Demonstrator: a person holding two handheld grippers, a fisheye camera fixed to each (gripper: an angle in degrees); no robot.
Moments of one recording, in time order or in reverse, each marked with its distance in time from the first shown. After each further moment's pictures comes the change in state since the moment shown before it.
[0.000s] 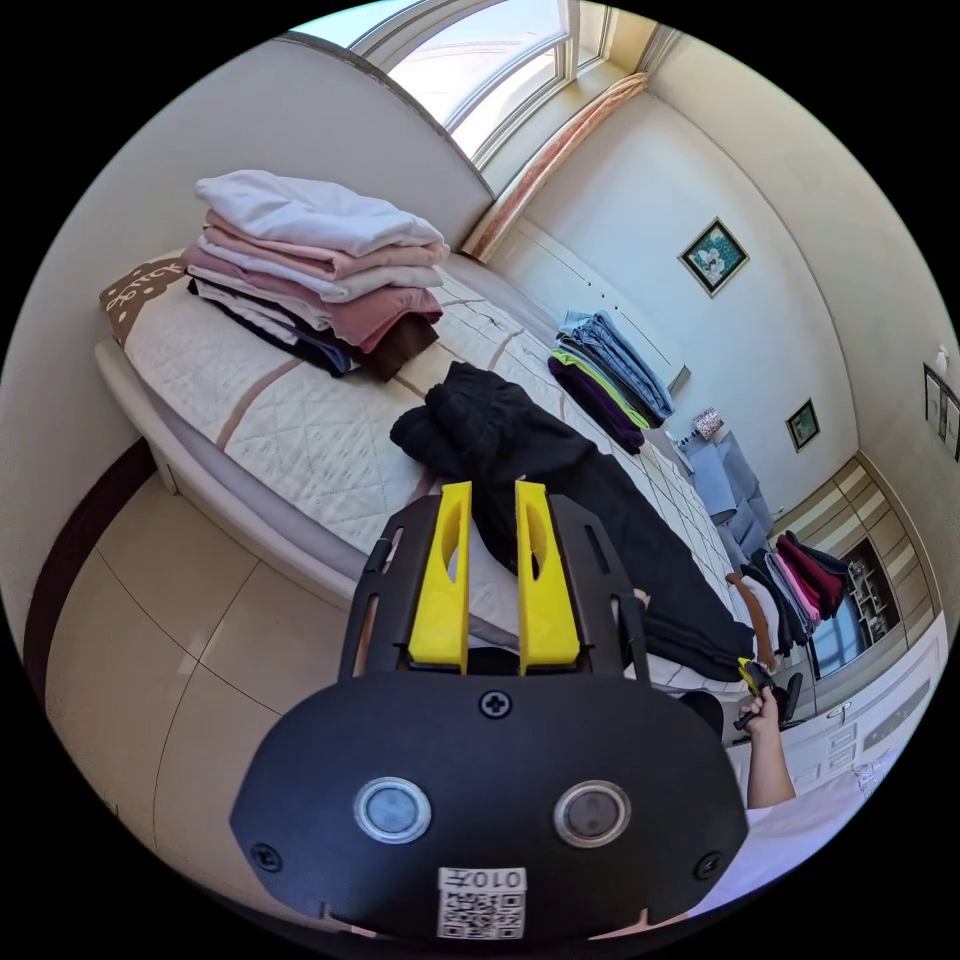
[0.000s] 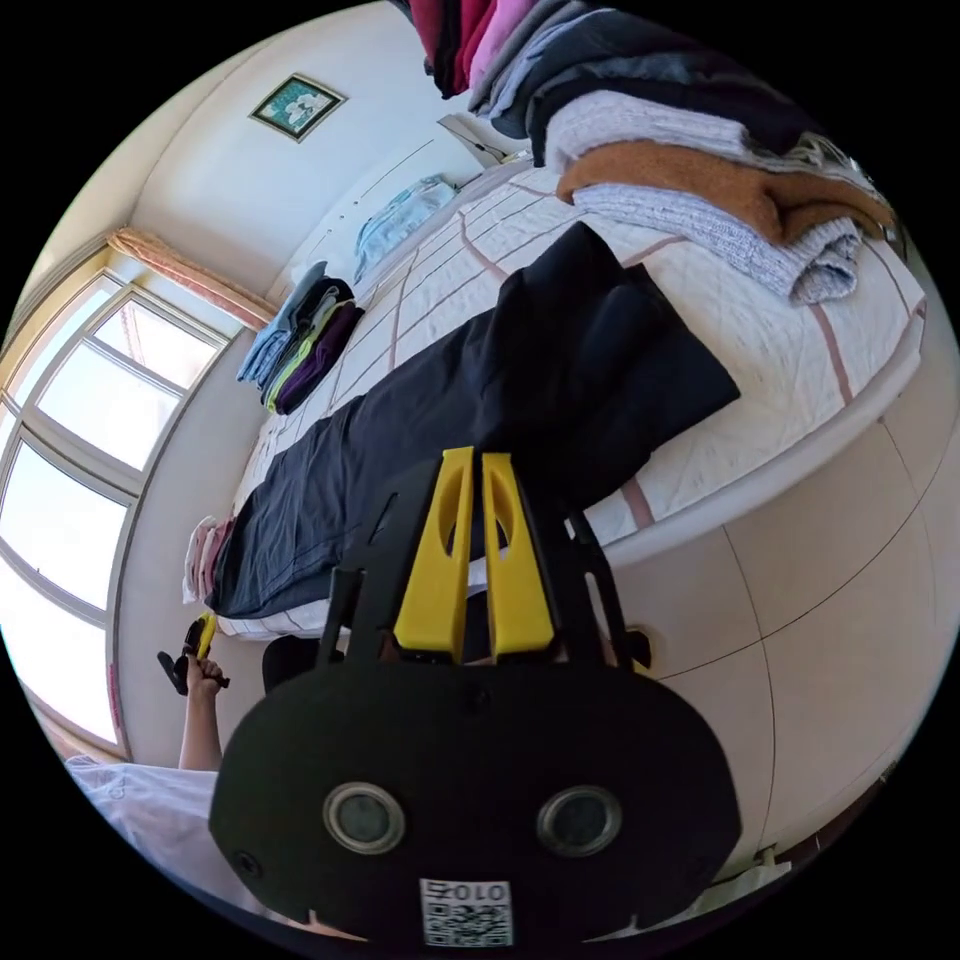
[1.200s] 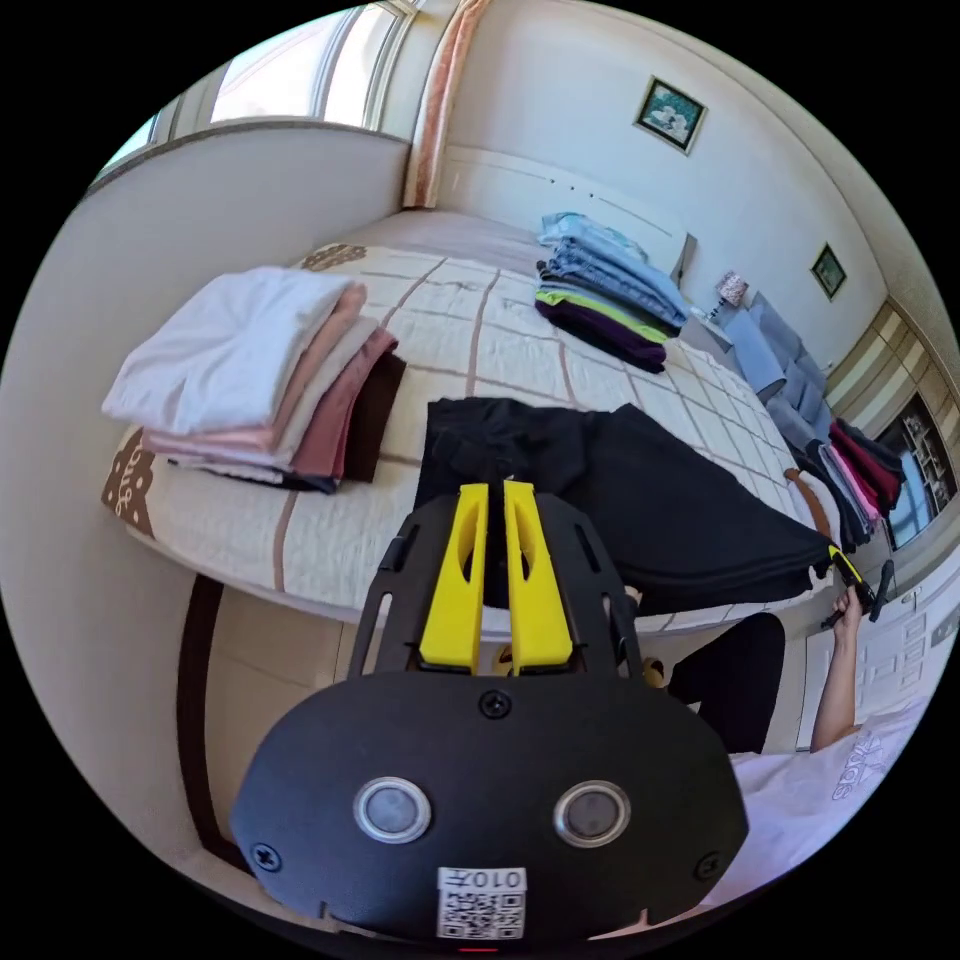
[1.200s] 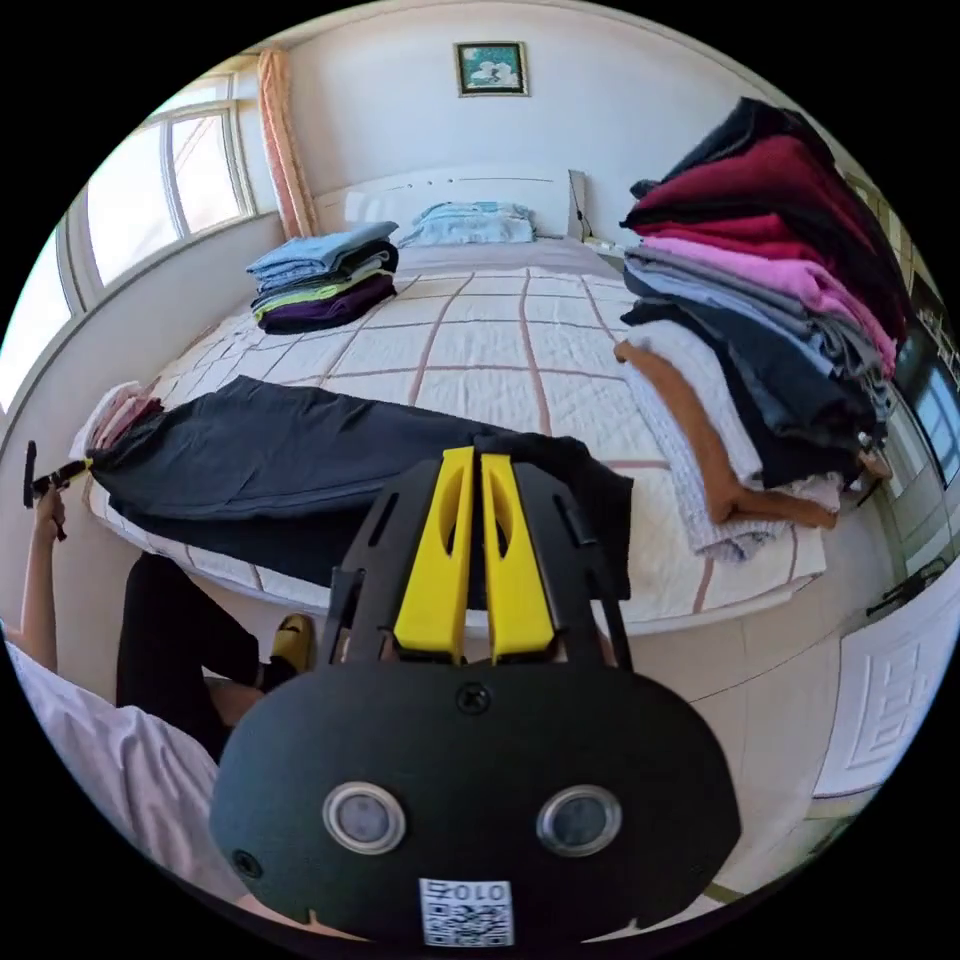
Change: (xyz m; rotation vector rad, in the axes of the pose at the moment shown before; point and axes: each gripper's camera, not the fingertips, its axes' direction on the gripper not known) left arm 0.124 -0.129 0.053 -0.233 -0.181 0.328; right arm -0.218 -0.037 0.005 0.066 0.409 -0.507
